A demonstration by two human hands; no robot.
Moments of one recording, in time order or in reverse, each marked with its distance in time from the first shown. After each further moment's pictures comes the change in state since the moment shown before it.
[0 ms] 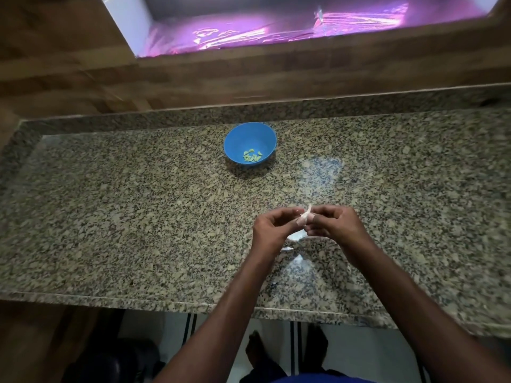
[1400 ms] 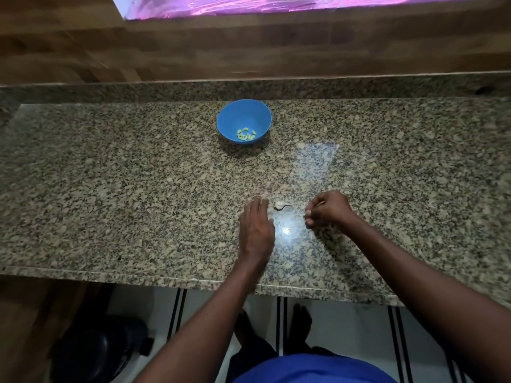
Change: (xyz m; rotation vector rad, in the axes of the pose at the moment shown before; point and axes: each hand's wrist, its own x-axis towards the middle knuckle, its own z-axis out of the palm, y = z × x) left_hand 0.014 -0.113 -0.031 1.218 0.263 0.242; right_hand 0.048 0.035 -0.020 -0.501 0.120 0.246
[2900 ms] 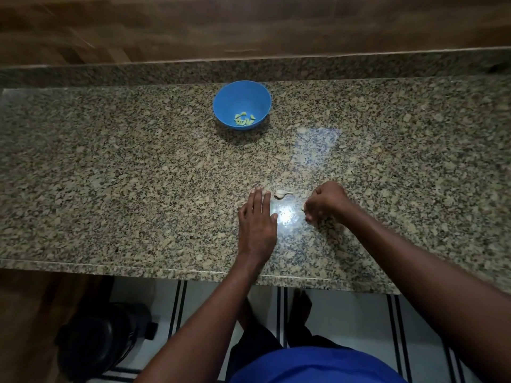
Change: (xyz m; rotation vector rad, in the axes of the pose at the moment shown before) left_hand -0.011 -0.012 0.011 0.197 -0.073 0.092; right_hand -0.003 -0.009 0.011 -0.179 -0.023 0.115
